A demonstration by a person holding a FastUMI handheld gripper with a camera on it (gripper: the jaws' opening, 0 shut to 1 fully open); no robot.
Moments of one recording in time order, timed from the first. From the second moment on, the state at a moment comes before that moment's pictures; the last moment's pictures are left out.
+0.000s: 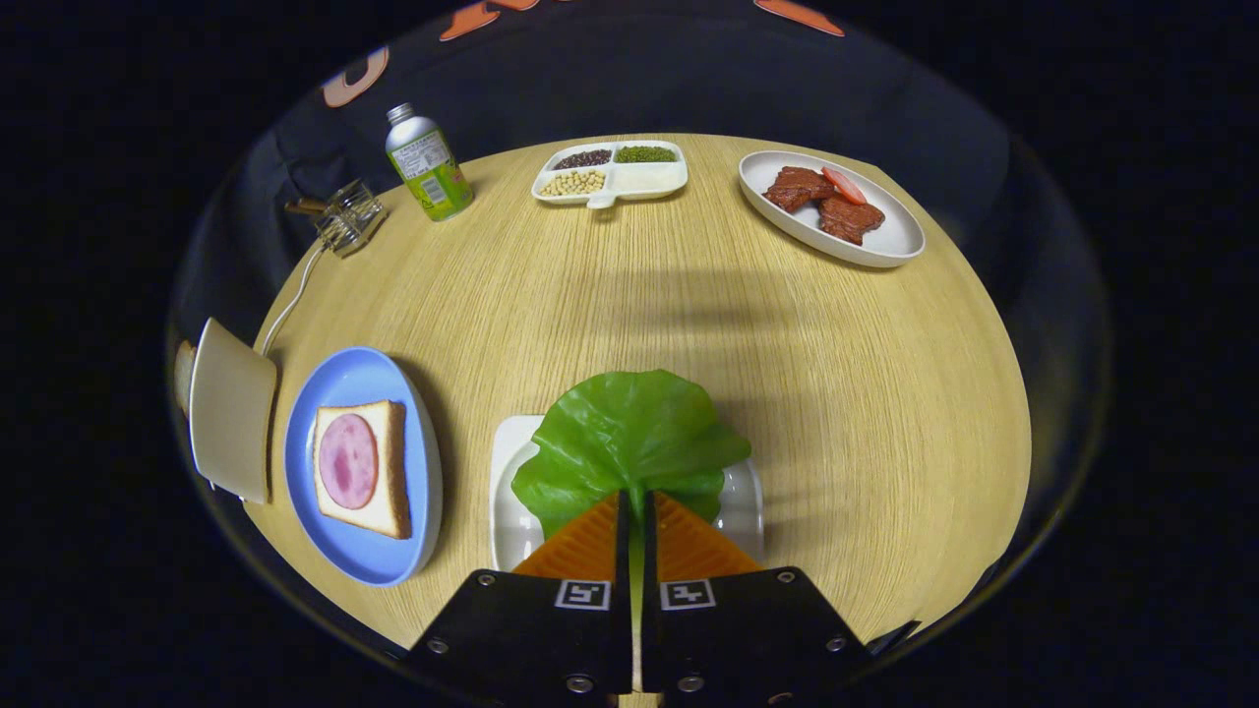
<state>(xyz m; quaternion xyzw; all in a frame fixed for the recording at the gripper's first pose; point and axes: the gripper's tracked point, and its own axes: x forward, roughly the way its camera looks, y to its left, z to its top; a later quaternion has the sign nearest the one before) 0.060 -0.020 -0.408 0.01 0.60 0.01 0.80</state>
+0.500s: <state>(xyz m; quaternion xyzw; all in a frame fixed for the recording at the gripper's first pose) 0.071 0.038 -0.340 0.02 0.55 0.09 0.83</state>
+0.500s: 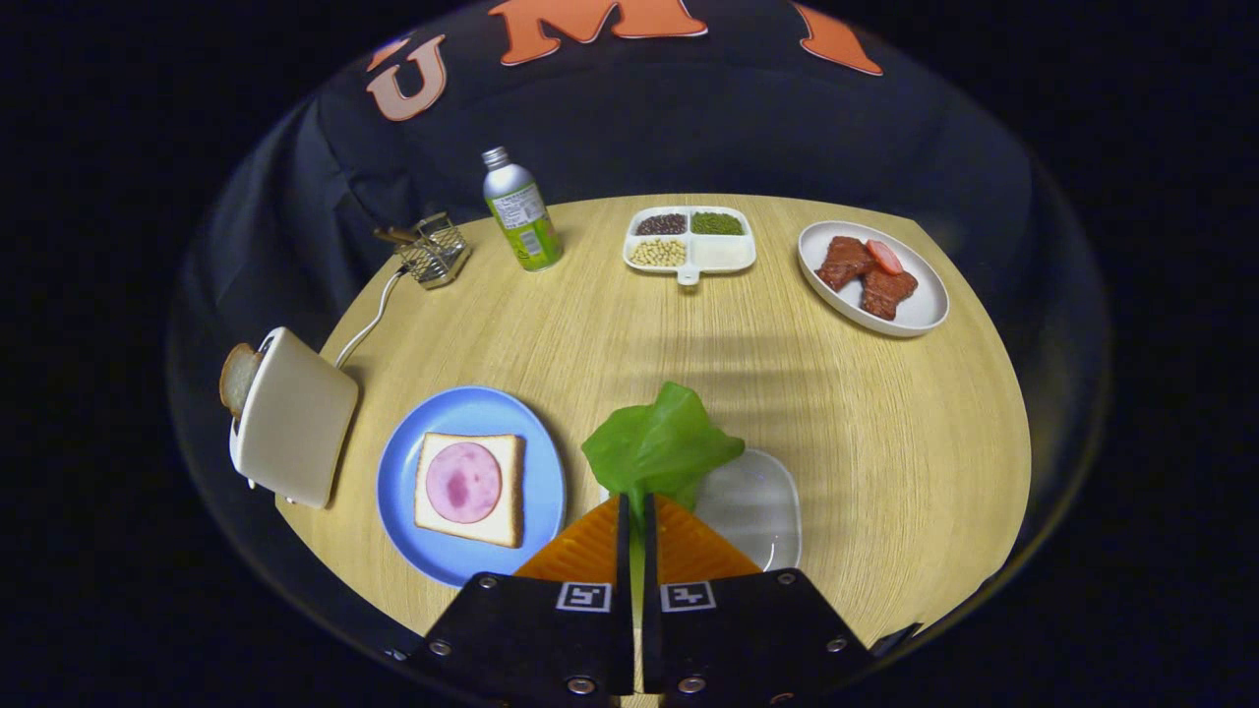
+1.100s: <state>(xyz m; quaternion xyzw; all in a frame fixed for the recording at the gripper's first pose) 0.058 0.141 -0.324 0.02 0.55 0.19 0.82</state>
